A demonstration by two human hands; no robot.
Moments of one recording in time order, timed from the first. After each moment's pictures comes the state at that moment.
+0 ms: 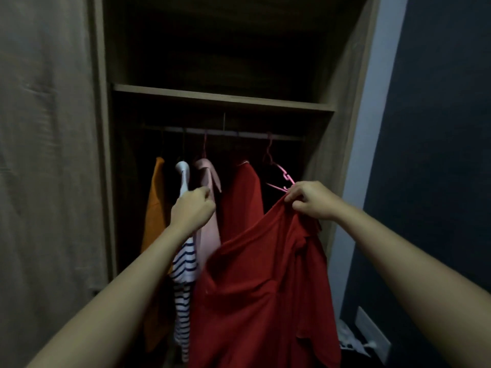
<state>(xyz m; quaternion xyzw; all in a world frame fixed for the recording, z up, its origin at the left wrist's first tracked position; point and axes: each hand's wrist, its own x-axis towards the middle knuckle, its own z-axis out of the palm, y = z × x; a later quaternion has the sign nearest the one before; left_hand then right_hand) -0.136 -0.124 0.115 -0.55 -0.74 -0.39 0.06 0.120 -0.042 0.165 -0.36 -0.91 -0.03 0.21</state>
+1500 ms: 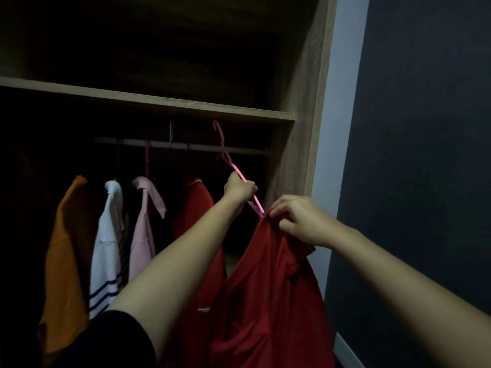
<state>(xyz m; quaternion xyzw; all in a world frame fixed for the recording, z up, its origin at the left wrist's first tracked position) 0.002 0.129 0.174 -0.48 -0.56 -0.63 -0.24 0.180 0.035 0.178 -0.34 -0.91 -0.07 0.24</state>
